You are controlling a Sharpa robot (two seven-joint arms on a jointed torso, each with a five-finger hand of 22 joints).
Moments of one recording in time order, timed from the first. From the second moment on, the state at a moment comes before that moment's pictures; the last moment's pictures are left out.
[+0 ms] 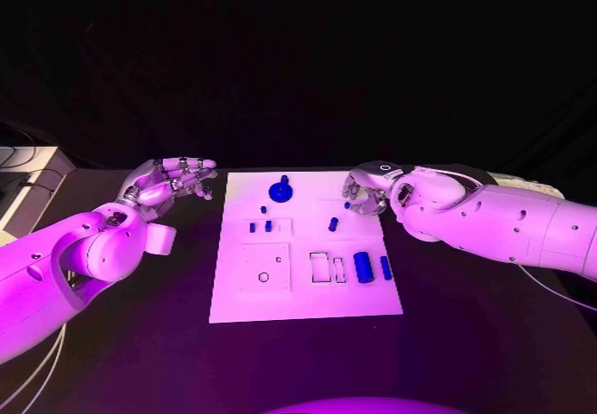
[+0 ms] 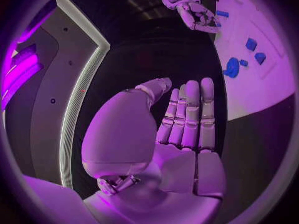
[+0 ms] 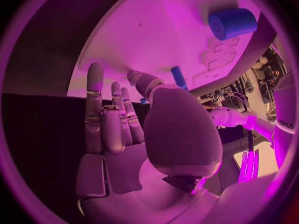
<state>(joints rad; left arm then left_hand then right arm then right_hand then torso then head) 1.03 -0.81 0.24 1.36 -0.26 -0.10 0.31 1.38 -0.19 0.51 0.07 0.28 0.91 0.19 0.21 0.29 0.95 0.12 0.49 0.11 0.97 0.06 1.15 0.32 0.17 0.88 0.15 0.79 0.82 1.24 -0.83 -0.09 1.32 -1.66 -0.29 -0.13 1.35 -0.25 0.49 0.04 0.20 1.04 0.16 0.12 0.23 1.15 0.10 0.06 0.07 1.47 0.01 1.36 1.27 0.18 1.24 0.09 0.58 0.53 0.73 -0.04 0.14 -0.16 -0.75</state>
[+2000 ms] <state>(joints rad) 1.03 -0.80 0.25 1.32 -0.26 -0.10 0.30 1.39 -0.19 0.50 0.06 0.28 0.91 0.18 0.22 0.29 0.93 0.13 0.49 0.10 0.98 0.05 1.15 0.32 0.17 0.90 0.15 0.78 0.81 1.22 -0.85 -0.09 1.39 -1.71 -0.37 -0.15 1.42 -0.17 0.64 0.00 0.11 1.11 0.14 0.20 0.32 1.25 0.09 0.07 0.08 1.46 -0.01 1.42 1.27 0.16 1.27 0.07 0.82 0.80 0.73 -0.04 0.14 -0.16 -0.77</state>
